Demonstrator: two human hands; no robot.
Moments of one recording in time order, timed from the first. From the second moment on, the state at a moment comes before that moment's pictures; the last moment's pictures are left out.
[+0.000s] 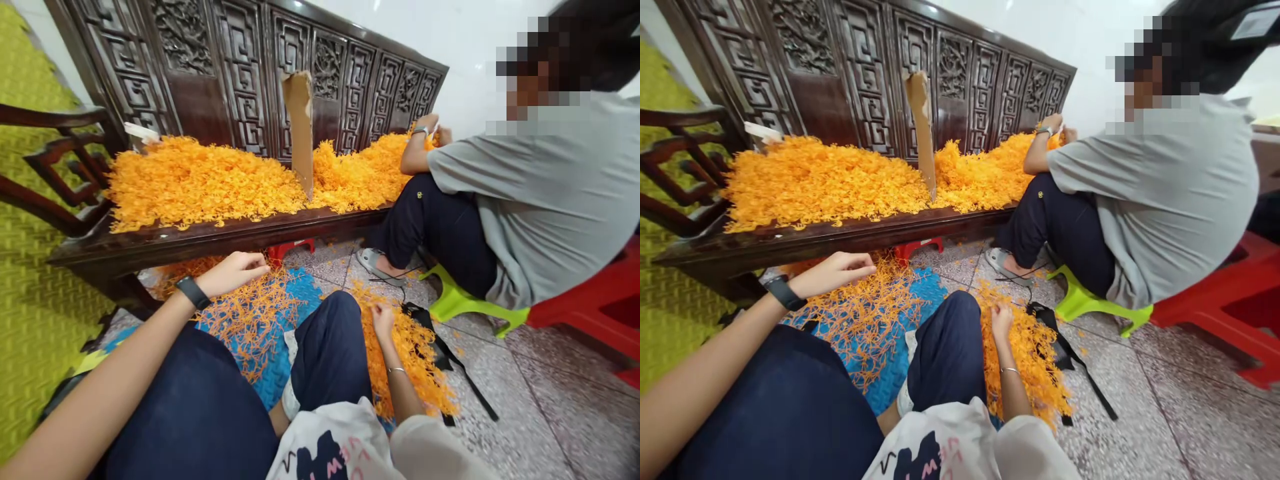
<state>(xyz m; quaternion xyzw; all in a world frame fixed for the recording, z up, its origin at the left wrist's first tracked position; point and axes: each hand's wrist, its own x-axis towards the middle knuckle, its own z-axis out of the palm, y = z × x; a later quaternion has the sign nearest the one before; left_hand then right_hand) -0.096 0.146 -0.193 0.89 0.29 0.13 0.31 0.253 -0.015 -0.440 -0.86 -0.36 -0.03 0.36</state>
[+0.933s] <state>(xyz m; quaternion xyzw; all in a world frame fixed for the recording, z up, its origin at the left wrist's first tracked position) -0.140 0.146 -0.201 0.86 0.40 0.19 0.26 0.197 0.078 0.041 -0.25 -0.46 -0.11 0.84</state>
